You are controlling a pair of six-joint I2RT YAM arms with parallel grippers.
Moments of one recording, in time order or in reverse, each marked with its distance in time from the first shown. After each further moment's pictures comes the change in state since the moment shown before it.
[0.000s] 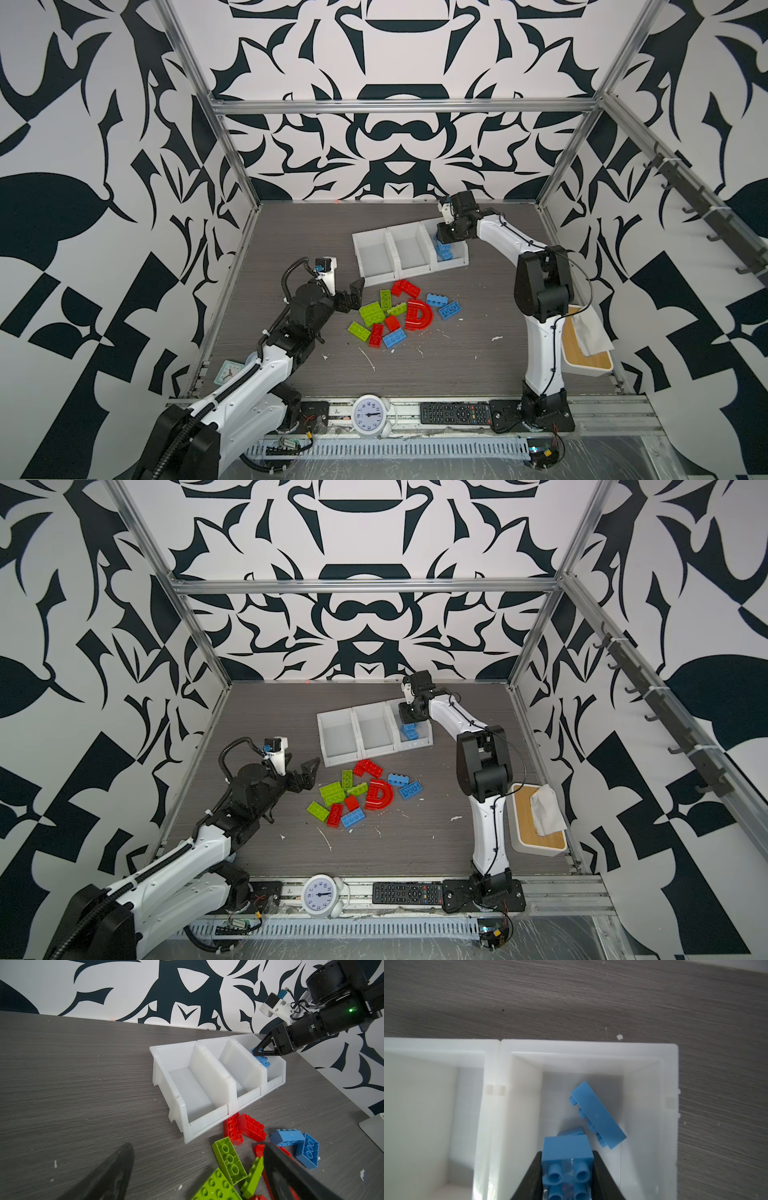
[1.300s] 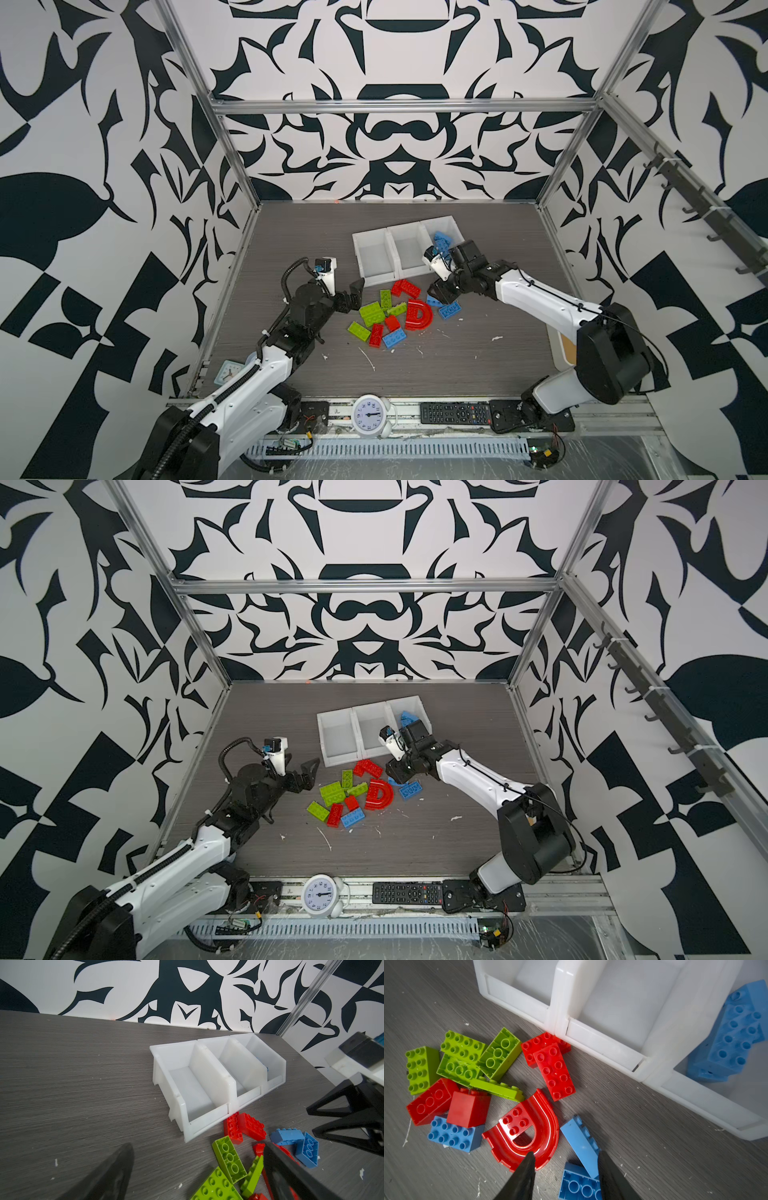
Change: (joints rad) left arm 0.000 -0.011 0.000 -0.010 0.000 0.000; right arm 0.243 -0.637 -0.758 0.103 -0.068 -0.196
